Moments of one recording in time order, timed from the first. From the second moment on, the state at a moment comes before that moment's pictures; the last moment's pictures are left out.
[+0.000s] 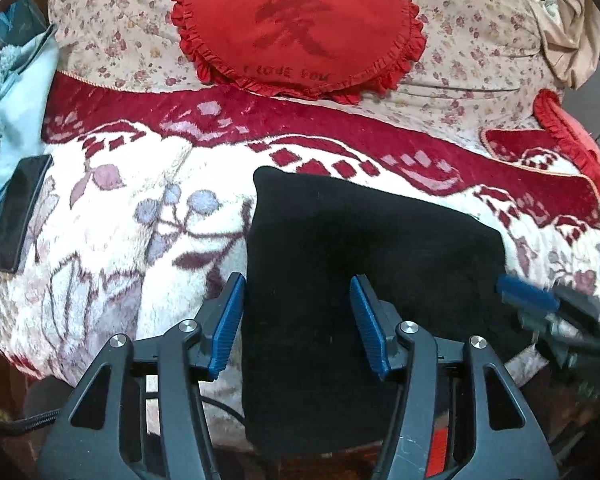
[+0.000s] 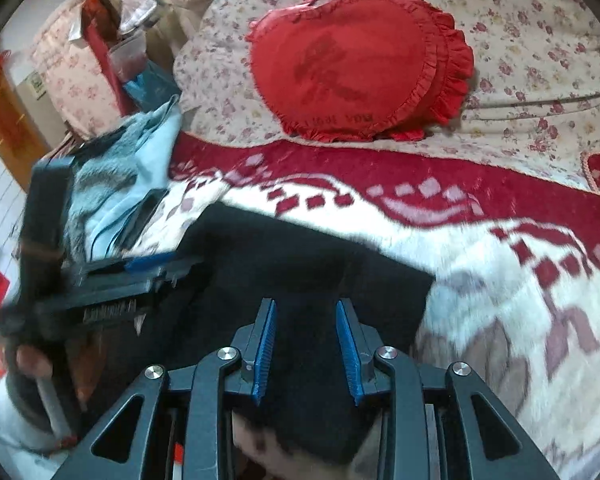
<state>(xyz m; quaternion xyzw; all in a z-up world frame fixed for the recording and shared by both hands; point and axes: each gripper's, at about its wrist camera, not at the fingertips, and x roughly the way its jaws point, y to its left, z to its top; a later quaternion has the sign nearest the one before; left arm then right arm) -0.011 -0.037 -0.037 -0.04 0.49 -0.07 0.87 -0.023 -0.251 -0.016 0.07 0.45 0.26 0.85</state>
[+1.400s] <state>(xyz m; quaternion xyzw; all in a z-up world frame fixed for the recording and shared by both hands) -0.014 -0.036 -0.049 -0.10 0.51 -0.17 0.84 -0.019 -0.287 -0.055 0.21 0.45 0.28 0.82</state>
